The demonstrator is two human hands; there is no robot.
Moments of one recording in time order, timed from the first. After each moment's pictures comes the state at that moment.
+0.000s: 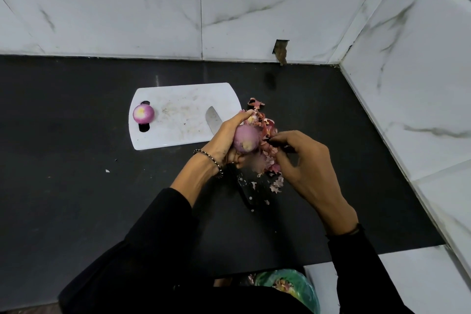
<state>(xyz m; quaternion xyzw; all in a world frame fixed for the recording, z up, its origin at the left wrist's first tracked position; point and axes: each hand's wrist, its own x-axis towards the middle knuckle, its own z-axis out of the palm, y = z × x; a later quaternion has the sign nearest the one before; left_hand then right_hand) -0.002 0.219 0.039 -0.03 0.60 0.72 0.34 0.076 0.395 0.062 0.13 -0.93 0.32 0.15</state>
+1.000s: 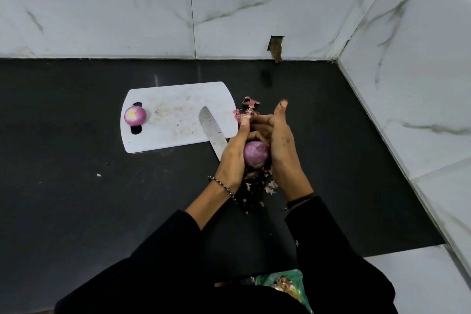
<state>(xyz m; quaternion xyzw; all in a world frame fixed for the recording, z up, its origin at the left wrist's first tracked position) 0.042 0.263 0.038 -0.05 0.58 0.80 0.13 0.028 0.353 0.055 -0.20 -0.72 0.66 0.00</state>
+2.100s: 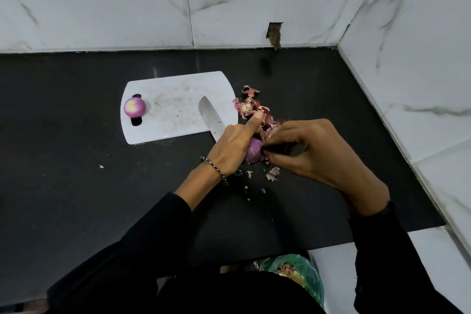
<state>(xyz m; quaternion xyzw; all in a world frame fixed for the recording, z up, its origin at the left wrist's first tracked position) 0.030 0.242 0.034 0.13 0.78 0.59 0.14 0.074 0.417 0.104 0.28 -0.92 0.28 0.02</state>
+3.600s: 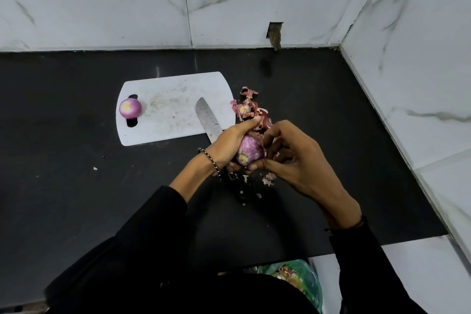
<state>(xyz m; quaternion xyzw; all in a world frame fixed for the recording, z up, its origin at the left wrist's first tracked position) 0.023 0.249 0.057 -0.02 0.69 0.65 0.31 0.074 0.414 0.062 0.19 -0.87 0.46 0.03</state>
